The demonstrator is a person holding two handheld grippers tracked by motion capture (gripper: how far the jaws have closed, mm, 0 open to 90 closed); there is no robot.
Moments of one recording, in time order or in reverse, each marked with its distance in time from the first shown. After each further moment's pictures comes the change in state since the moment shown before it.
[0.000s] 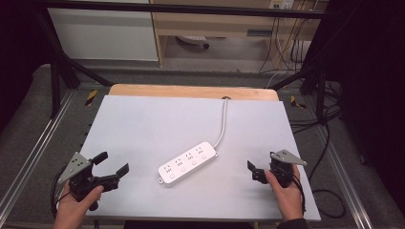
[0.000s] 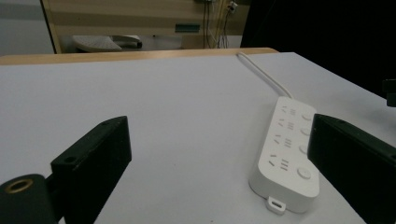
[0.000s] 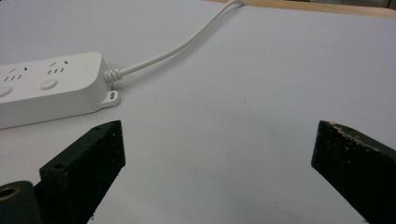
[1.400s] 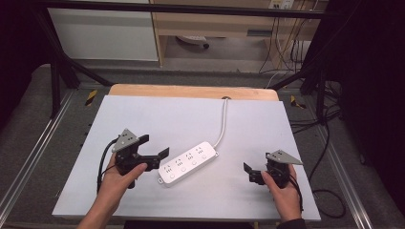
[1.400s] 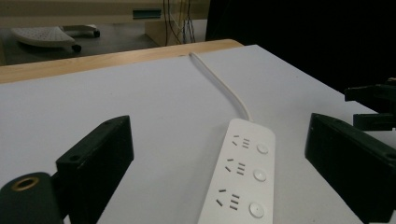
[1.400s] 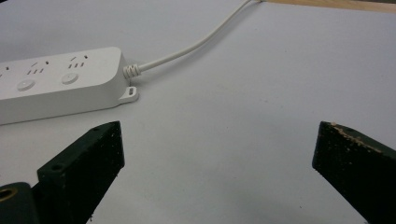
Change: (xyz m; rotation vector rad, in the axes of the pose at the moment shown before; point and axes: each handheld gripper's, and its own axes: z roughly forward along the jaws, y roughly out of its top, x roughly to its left) left arm -0.058 0.043 0.093 0.089 -0.127 0.046; right arm 0.008 0.001 0.003 0.015 0.046 -0.017
